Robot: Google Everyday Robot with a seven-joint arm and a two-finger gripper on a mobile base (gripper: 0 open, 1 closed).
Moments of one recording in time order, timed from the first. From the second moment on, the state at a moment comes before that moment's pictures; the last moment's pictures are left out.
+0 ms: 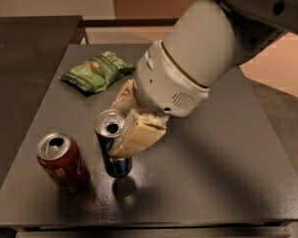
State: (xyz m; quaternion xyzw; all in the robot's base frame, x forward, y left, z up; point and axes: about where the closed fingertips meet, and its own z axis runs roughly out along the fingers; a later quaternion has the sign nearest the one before) arm 0.350 0.042 0.954 -0.74 0.59 0.23 0.23
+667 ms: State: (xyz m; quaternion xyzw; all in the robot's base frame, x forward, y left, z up) arm 0.354 0.062 0.945 -0.74 0.59 0.23 0.22
